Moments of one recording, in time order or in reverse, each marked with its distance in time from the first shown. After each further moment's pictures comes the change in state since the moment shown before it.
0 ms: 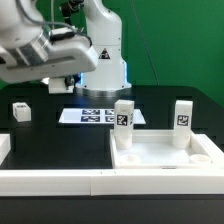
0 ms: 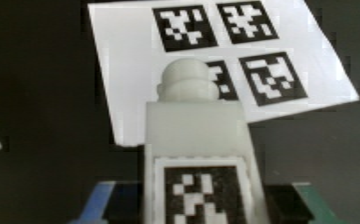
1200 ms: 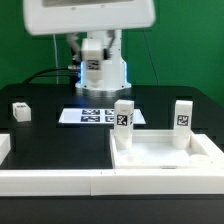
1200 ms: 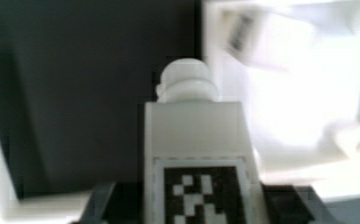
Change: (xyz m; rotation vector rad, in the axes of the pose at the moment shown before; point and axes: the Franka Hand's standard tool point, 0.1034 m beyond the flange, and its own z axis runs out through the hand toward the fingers) arm 0.063 -0.138 -0.103 -0.179 0.782 -0.118
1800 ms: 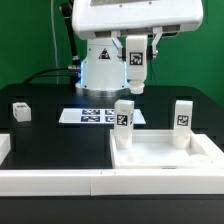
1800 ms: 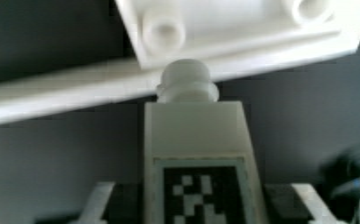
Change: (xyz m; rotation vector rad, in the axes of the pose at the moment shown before) arm 0.013 -0.041 0.001 -0.017 0.483 0.059
